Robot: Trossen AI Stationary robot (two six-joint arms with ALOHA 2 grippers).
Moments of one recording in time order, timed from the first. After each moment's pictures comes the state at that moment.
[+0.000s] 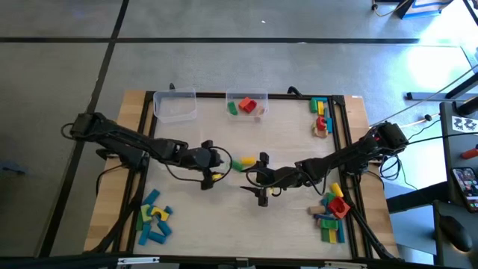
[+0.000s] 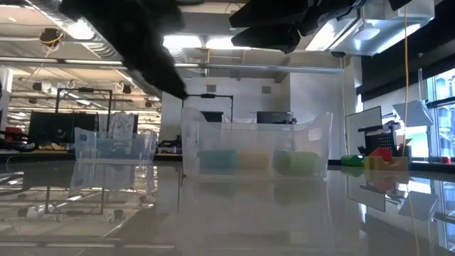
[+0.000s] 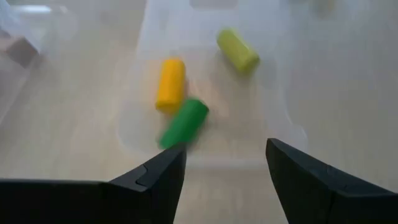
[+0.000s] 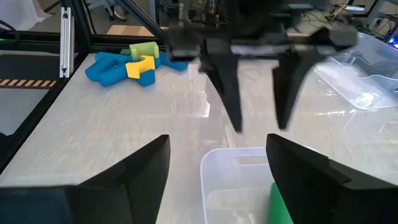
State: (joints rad) left arm -0.18 1.36 0.79 -0.19 -0.22 -0.15; right arm 0.35 1.59 0.93 0.28 0.36 0.10
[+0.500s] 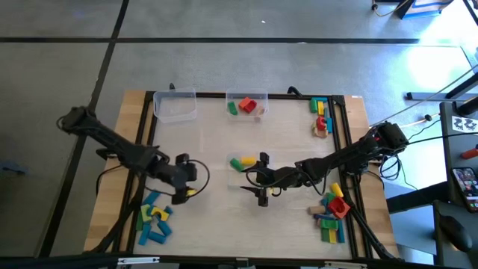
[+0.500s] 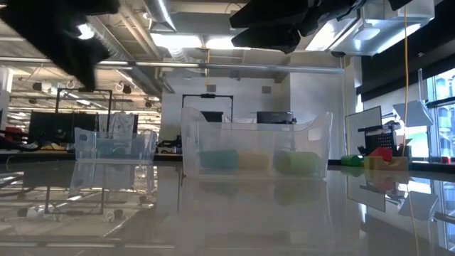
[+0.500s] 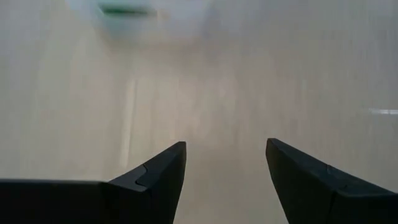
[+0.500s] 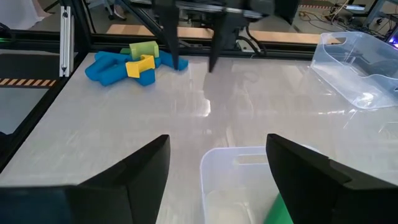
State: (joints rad) left arm -0.46 1.17 0.79 -0.65 -0.22 -0.49; right arm 0.35 1.59 0.93 0.28 0.36 0.10
